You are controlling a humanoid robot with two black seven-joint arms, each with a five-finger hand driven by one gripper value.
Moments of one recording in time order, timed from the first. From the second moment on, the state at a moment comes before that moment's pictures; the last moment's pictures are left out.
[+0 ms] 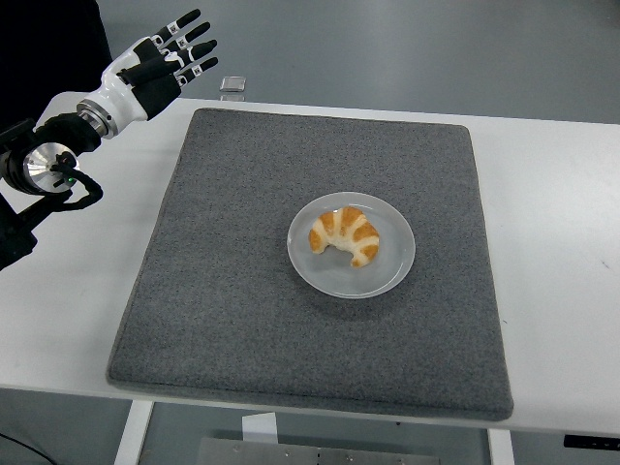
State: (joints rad) left arm -0.89 0.53 -0.58 -0.86 -0.11 -0.28 -0.18; right arm 0.03 0.00 -0.08 0.14 0.06 -0.08 -0.05
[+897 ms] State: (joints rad) left arm -0.95 0.52 -0.58 -0.76 -0.11 -0.32 -0.17; right arm 0.03 0.00 -0.08 0.14 0.06 -0.08 -0.05
